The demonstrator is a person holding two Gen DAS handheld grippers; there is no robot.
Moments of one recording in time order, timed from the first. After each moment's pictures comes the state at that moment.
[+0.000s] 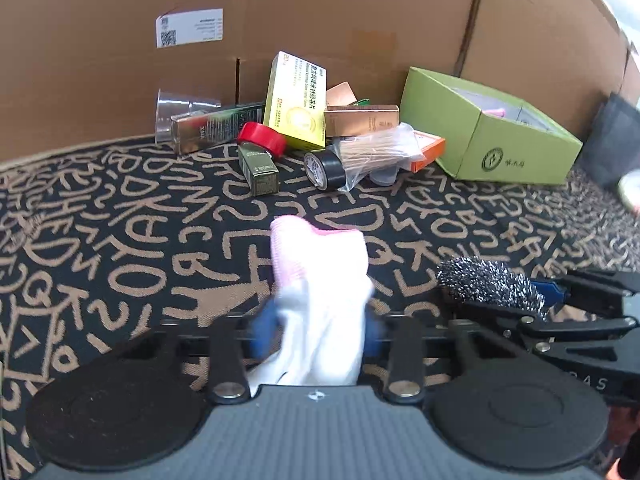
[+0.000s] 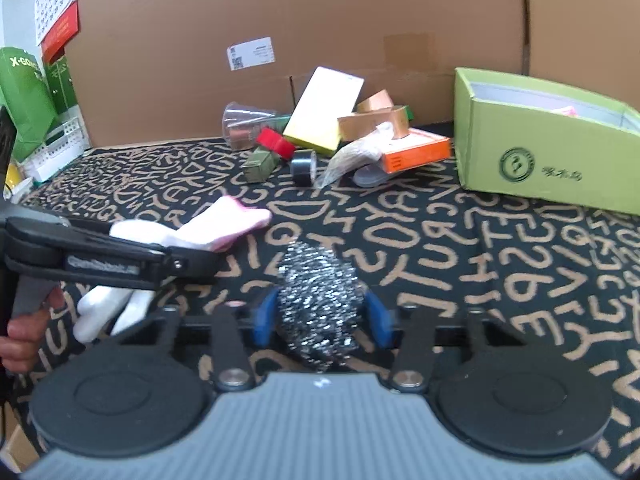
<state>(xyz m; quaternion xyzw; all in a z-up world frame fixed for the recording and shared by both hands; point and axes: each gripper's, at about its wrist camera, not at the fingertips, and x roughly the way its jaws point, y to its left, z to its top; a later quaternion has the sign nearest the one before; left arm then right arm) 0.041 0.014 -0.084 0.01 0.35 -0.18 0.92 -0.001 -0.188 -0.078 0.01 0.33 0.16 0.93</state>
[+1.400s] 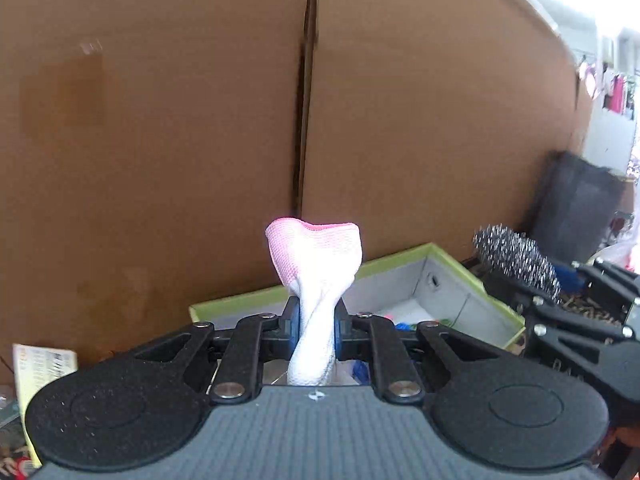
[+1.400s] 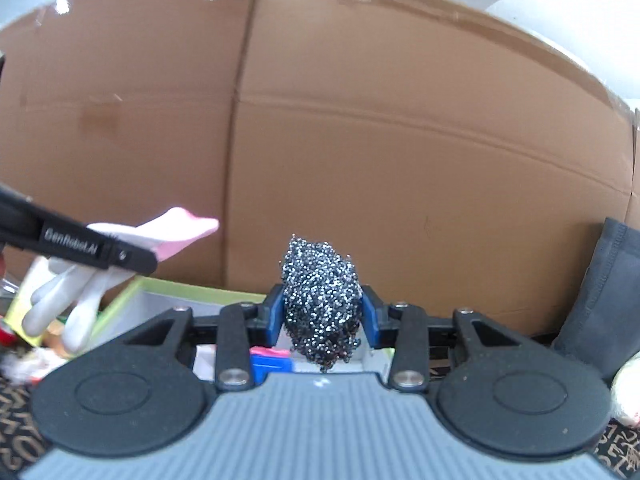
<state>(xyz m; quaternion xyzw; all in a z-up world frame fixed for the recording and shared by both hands) 0.197 -0.247 0.024 0.05 0.25 -0.28 0.92 0.130 -0.413 0.018 -0.05 0.14 -0.08 0.99</state>
